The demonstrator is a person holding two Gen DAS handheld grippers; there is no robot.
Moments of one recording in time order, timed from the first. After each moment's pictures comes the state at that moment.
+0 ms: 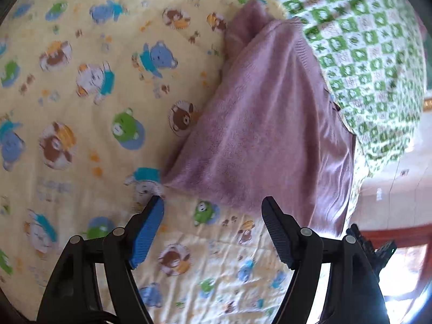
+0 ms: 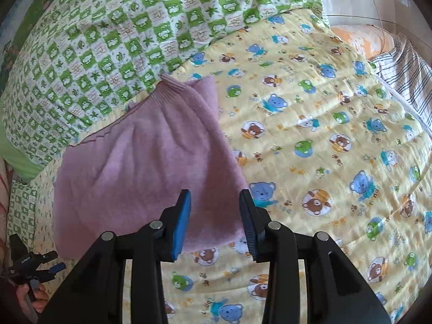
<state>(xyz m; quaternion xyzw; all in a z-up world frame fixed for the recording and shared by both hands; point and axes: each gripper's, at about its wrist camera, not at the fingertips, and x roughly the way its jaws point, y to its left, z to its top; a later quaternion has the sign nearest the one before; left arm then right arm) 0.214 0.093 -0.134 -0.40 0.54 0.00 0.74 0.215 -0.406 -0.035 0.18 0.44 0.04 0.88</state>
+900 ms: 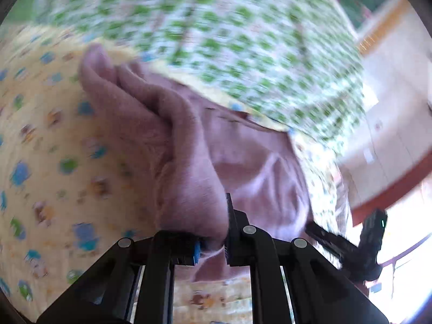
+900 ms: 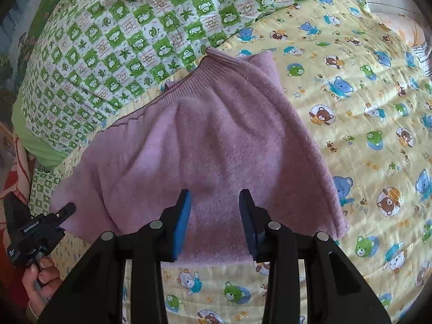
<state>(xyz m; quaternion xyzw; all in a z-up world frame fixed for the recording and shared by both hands) 0.290 -0.054 -0.037 -0.24 0.41 -0.13 0.87 0.243 -0.365 -0.048 0.21 0.46 0.11 0.86</state>
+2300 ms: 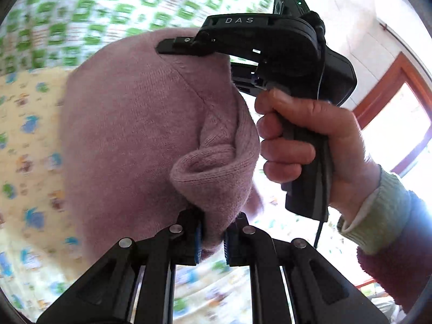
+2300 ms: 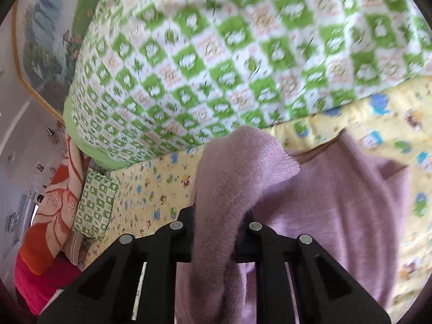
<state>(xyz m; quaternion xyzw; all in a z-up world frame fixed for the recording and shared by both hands) 0.295 -0.227 -0.024 -0.12 0.44 -0.30 0.84 0.392 -0.308 0.025 0.22 0.43 0.31 0.82</state>
